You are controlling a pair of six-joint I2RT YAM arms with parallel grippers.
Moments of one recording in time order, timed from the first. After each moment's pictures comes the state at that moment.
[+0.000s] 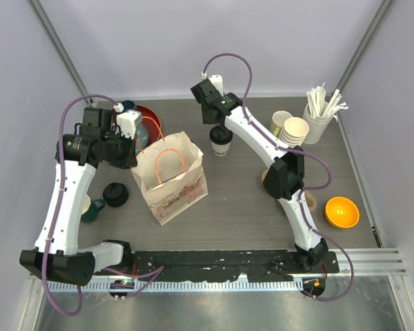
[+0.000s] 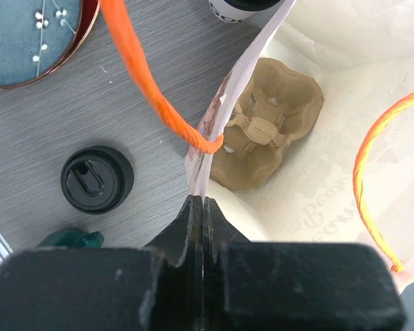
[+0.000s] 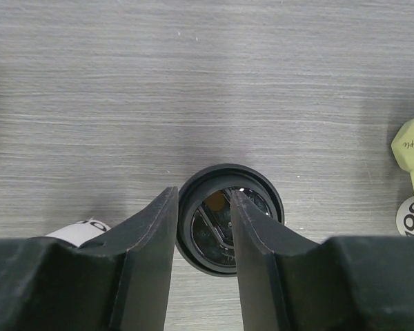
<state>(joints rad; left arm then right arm) -0.13 1.21 1.48 -1.22 0.25 0.17 0.68 2.28 2.38 -0.92 0.51 0.40</state>
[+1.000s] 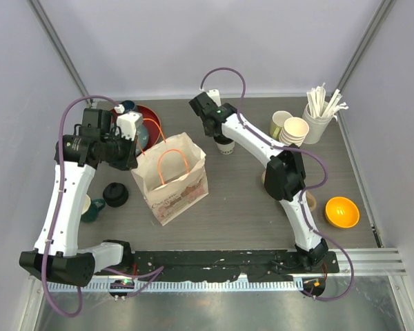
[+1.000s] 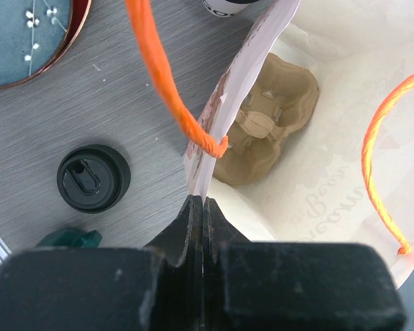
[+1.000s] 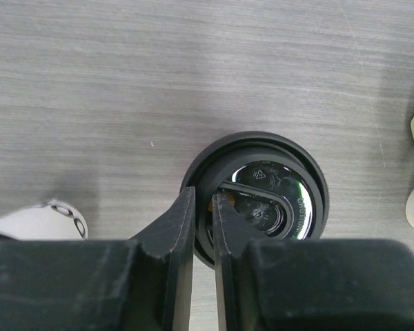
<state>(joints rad) -0.13 1.20 1.48 -1.24 0.27 0.19 0.69 2.30 2.23 -0.88 0.52 0.39</state>
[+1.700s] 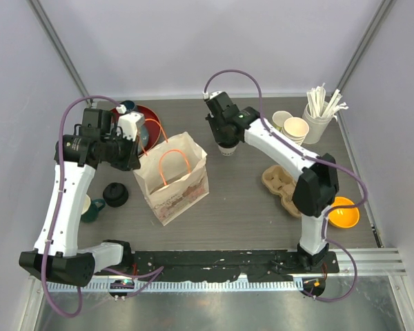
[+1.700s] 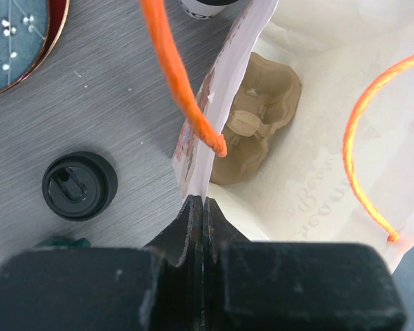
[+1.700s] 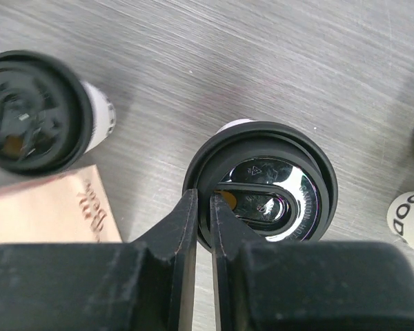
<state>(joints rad) -0.13 1.20 1.48 -1.25 0.31 0.19 0.68 1.96 1.84 -0.76 0.26 0.20</state>
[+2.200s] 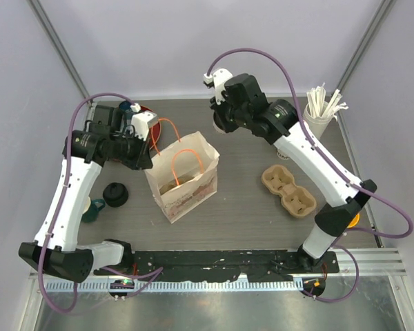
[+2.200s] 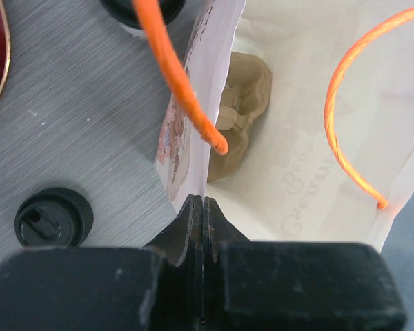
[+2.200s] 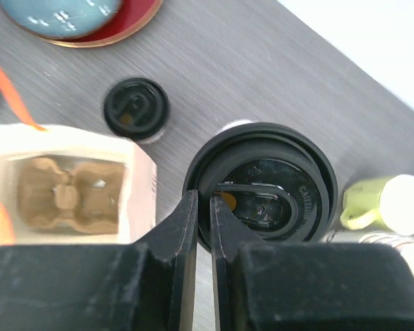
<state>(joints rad) -0.22 1.24 1.50 -1.23 0.40 0.20 0.73 1.68 1.97 -0.89 0.15 -0.03</state>
